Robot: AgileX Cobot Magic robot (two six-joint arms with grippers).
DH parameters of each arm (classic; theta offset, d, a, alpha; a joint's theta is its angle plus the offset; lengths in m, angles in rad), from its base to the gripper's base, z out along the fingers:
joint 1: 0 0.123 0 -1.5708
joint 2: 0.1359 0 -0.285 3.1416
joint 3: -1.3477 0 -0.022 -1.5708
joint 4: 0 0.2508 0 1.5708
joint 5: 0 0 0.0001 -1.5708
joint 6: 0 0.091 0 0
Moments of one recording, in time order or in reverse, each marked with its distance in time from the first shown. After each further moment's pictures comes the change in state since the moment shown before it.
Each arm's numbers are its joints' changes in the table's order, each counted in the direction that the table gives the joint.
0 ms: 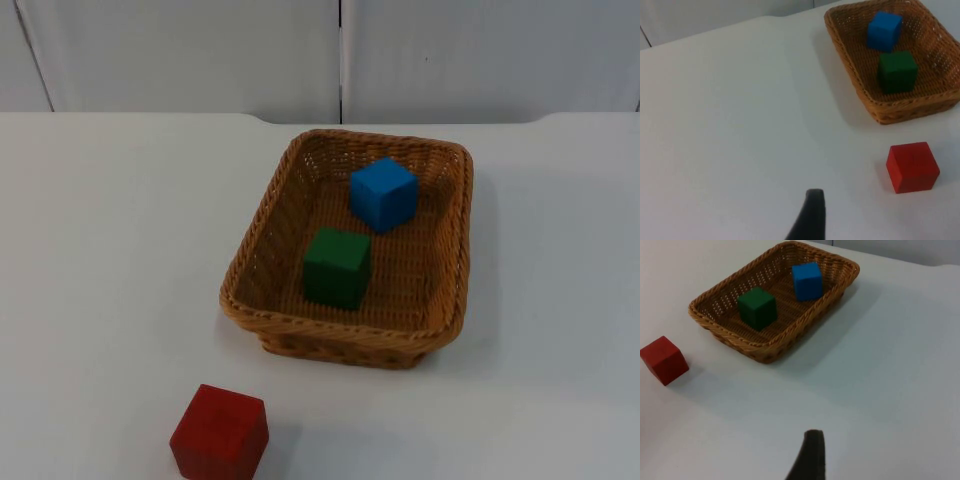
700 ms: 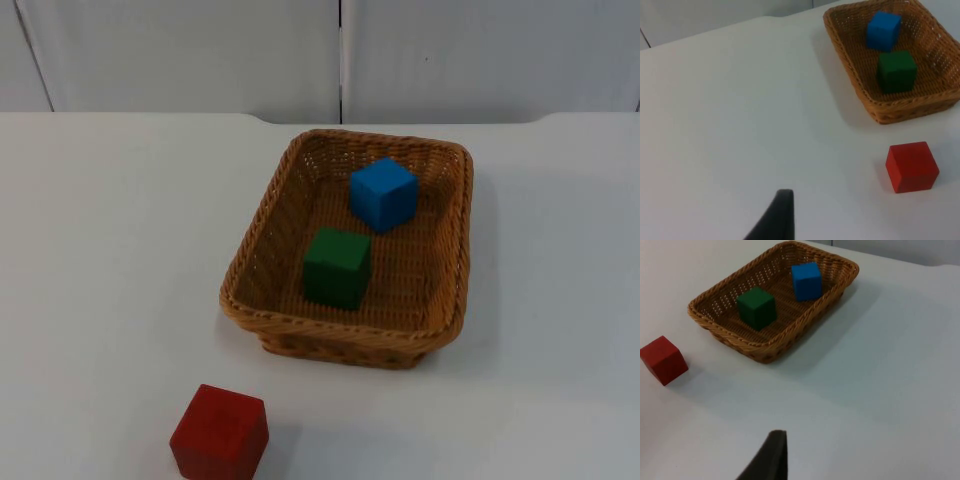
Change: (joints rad) right arm 0.000 0.000 0.000 -0.007 0.000 0.000; left arm 0.000 0.000 0.000 -0.004 0.002 0.005
